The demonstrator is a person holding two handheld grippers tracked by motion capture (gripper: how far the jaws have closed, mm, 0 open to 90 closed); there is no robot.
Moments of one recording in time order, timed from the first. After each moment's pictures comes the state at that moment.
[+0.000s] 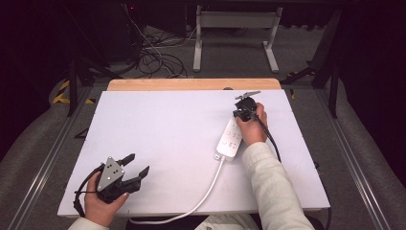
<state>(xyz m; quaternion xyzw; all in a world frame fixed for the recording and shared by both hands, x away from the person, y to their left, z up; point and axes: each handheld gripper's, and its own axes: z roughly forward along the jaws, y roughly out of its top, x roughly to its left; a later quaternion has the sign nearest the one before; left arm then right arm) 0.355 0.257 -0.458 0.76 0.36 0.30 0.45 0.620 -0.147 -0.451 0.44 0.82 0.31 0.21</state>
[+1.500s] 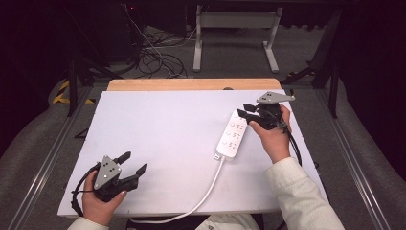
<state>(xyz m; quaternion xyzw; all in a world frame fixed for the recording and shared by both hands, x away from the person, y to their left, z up) 0.357 0.264 -0.455 0.75 0.38 0.30 0.46 0.532 -0.188 -0.377 0.33 0.79 0.47 0.23</state>
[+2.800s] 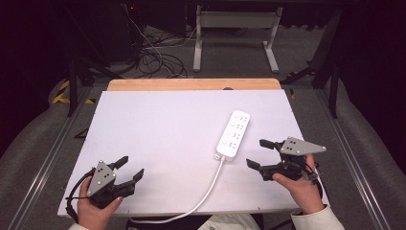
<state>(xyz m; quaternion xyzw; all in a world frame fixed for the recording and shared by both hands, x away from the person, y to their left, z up) 0.340 0.266 -0.452 0.74 0.38 0.29 0.47 0.416 -0.227 -0.414 0.27 0.78 0.54 0.16</state>
